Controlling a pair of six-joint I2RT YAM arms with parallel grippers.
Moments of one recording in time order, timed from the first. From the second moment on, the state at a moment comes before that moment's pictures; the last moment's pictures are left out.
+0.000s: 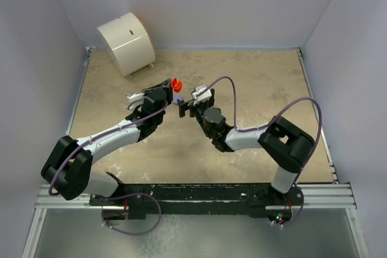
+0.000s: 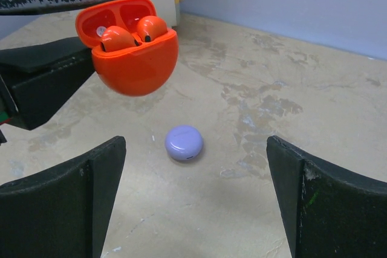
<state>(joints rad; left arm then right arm) -0.63 1.36 0.77 0.26 -0.66 -1.99 0.91 1.74 0.76 1.01 0.49 0.00</state>
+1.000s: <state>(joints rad) -0.67 1.40 0.78 0.17 -0.66 -2.01 0.91 1.87 0.85 1.11 0.56 -0.09</state>
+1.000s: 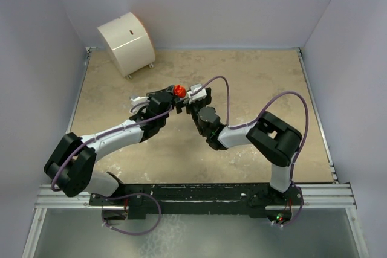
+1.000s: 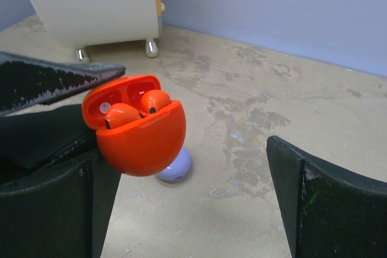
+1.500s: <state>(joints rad) -0.67 1.39 0.73 0.16 -0.70 -2.01 0.91 1.80 0.80 1.02 0.69 -0.05</state>
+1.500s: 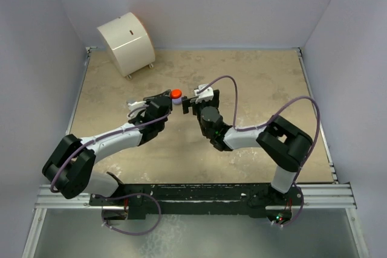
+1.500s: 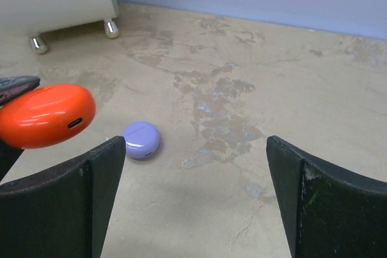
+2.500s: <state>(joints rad) -0.69 2.05 1.14 0.49 -0.41 -1.20 0.74 1.08 0.72 0.42 0.66 0.32</state>
